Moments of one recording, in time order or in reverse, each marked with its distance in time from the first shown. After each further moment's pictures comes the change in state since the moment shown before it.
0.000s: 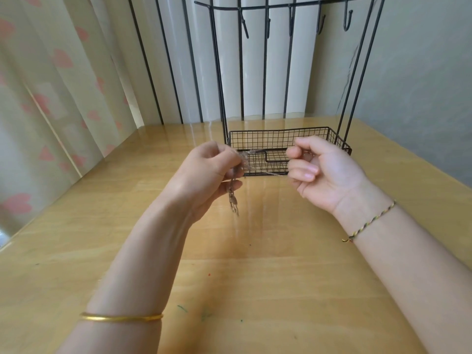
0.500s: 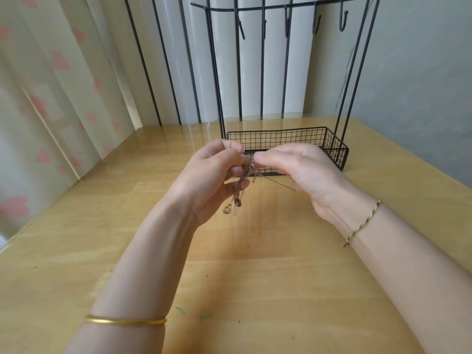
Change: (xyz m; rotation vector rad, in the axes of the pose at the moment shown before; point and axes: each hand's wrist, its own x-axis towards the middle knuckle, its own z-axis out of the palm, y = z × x) left_hand -0.004 0.003 0.011 -0.160 -0.079 -0.032; right_hand -0.019 0.007 0.015 -0.969 -0.066 -0.260
